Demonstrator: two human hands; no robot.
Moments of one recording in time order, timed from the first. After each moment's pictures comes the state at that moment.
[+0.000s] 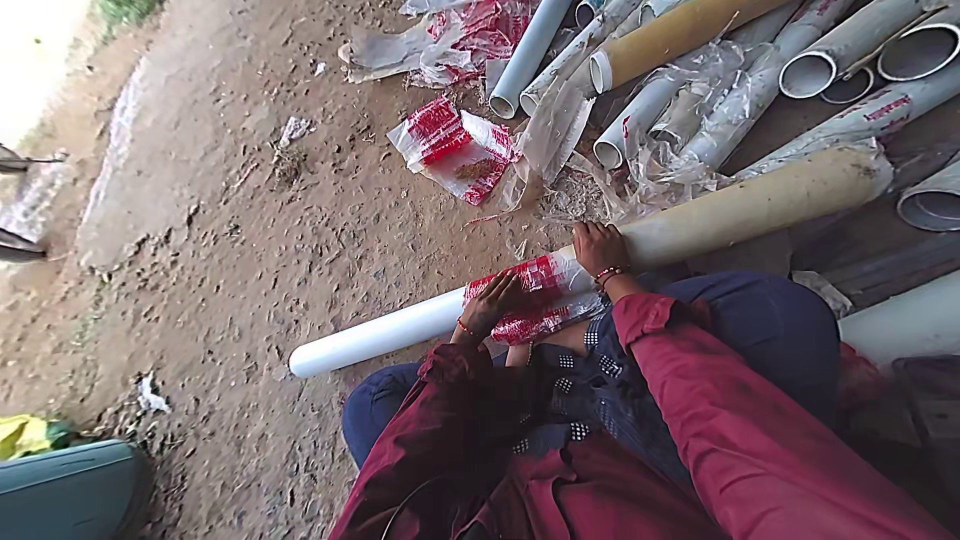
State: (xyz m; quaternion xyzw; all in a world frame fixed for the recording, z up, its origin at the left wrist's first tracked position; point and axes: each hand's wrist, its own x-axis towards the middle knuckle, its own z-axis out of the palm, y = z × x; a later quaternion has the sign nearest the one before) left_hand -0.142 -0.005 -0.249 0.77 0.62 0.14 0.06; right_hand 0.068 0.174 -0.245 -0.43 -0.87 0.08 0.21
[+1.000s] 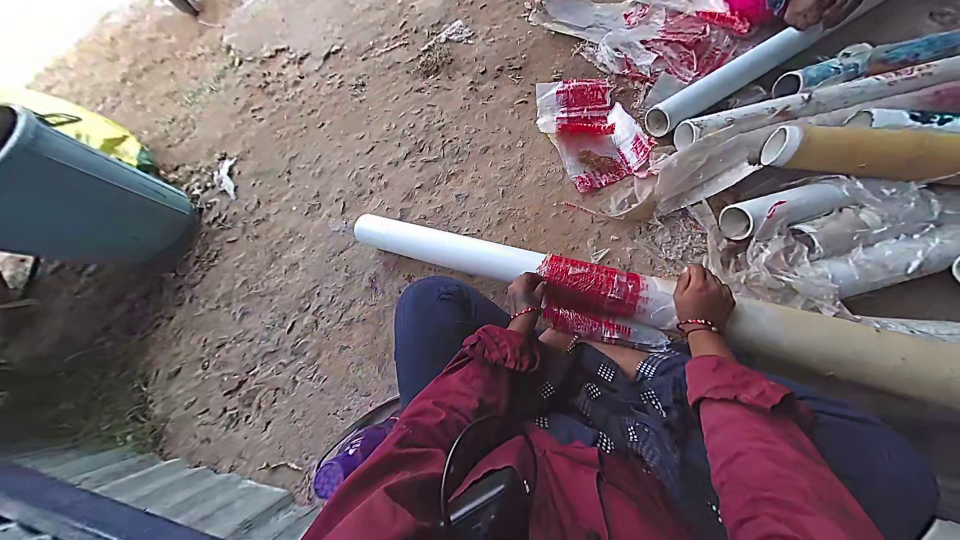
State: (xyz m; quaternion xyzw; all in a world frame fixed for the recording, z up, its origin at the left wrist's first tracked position) left_hand -0.126 -0.055 -0.217 0.18 0.88 0.33 0.29; right_hand 0.063 0.166 -0.223 -0.47 -0.87 0.07 0.10
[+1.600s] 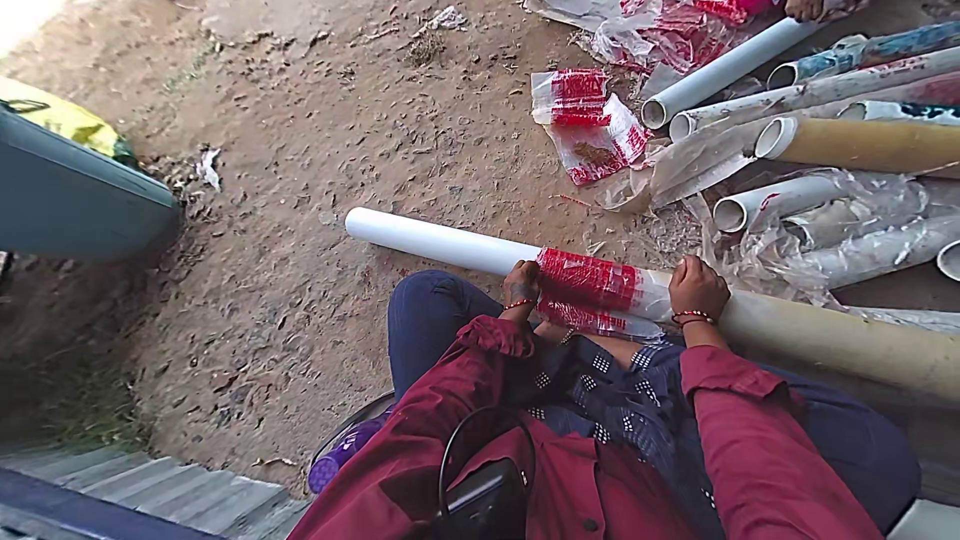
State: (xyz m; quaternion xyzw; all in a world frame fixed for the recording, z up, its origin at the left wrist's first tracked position) left_hand -0.132 -0.053 -0.222 0.26 0.88 0.28 0.28; right_hand 0.063 0.169 -0.223 -0.48 -0.87 0.07 0.10
